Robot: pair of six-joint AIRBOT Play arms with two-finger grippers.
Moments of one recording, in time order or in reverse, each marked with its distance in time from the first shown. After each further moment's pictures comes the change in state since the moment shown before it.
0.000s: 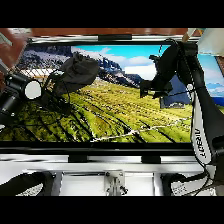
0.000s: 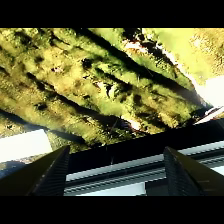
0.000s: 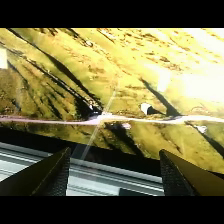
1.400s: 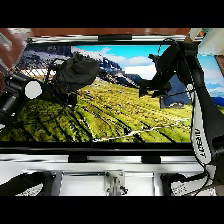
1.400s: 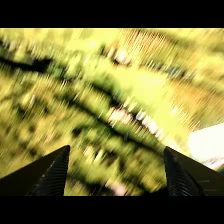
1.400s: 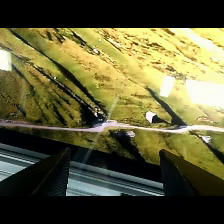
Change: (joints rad) left arm 0.000 -0.002 0.000 -0.045 0.276 0.000; right arm 0.000 0.000 0.000 0.016 0.022 -0.023
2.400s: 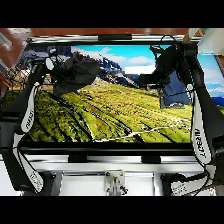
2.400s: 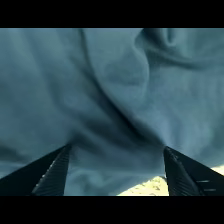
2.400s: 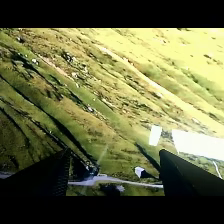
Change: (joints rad) left arm 0.334 -0.881 0.753 -0.130 0.153 -0.100; right arm 0.000 -0.001 0.000 -0.044 0.201 -0.040
